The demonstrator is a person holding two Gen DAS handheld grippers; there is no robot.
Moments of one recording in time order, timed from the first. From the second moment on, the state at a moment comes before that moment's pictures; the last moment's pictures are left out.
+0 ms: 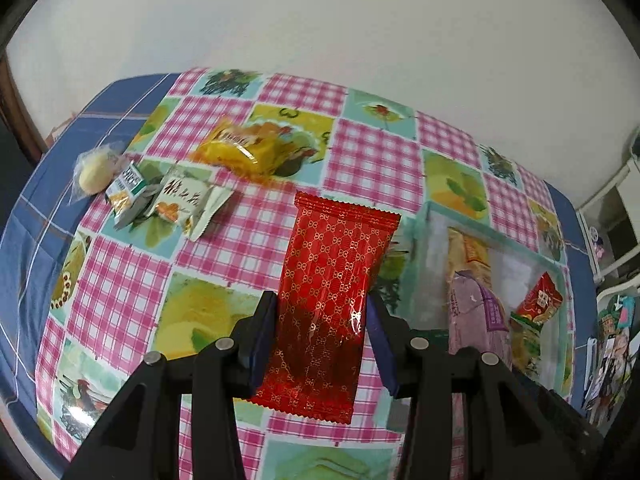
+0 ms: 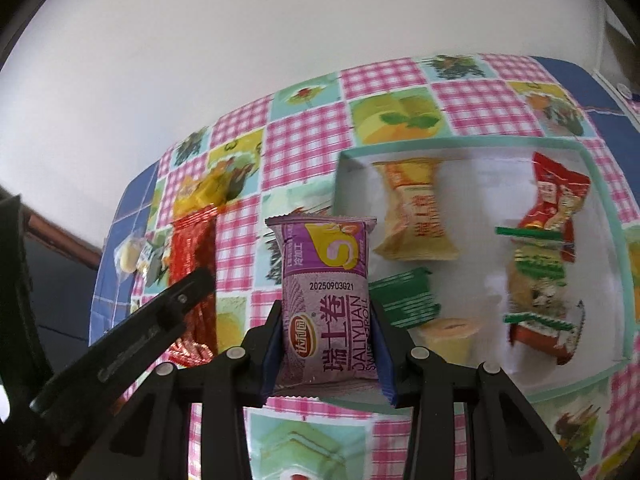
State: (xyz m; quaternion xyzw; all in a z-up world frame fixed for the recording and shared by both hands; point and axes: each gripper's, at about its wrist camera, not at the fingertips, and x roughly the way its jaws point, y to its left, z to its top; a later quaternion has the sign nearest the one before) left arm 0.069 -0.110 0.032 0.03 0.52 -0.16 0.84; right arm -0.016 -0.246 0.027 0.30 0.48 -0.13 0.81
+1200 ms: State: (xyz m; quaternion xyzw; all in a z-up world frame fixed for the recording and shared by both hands) left arm 0.068 -0.219 -0.003 0.09 0.51 -0.24 0.82; right arm -0.033 -0.358 0.006 0.32 0.44 -0.23 0.81
